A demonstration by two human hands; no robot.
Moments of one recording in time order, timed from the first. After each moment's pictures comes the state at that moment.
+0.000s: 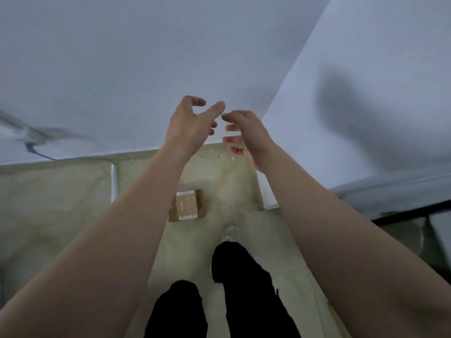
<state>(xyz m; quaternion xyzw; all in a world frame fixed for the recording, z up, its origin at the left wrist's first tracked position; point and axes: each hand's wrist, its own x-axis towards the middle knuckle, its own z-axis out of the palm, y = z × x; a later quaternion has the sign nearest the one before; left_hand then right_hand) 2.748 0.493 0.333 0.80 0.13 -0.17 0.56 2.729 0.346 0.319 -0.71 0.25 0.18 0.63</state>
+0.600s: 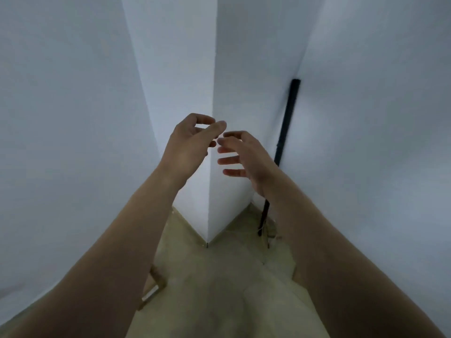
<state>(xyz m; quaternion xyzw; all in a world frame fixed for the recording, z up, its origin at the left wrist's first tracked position) 2.501 0.345 0.689 0.74 -0.26 -0.21 0.59 2.407 0.228 0.670 -0.71 0.30 -0.12 0.63</state>
